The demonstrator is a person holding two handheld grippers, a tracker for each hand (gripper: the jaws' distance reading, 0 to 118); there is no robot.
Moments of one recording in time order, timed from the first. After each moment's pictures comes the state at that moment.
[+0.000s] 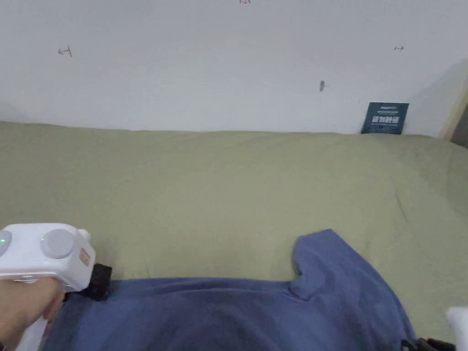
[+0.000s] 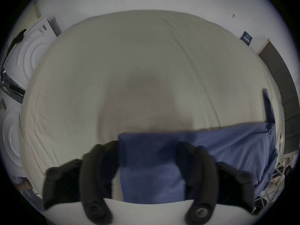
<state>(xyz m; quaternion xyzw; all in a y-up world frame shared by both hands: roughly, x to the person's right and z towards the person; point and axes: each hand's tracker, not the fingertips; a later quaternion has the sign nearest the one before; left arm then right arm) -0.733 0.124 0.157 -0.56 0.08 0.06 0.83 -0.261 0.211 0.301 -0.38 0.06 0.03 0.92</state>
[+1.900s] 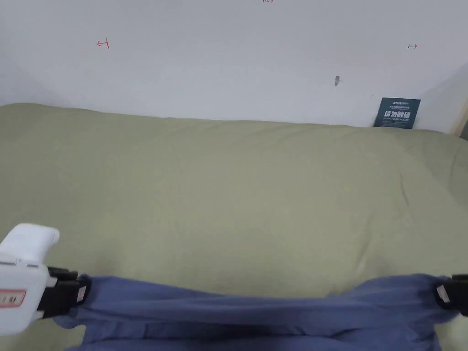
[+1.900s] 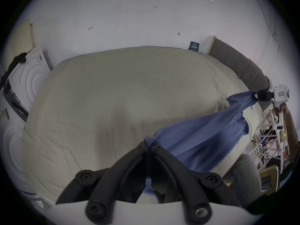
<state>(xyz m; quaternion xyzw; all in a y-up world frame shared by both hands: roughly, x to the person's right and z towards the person) -0.728 0.233 0.426 -0.45 -0.07 0.02 0.89 -0.169 0.250 0.304 -0.45 0.15 0.02 0.88</state>
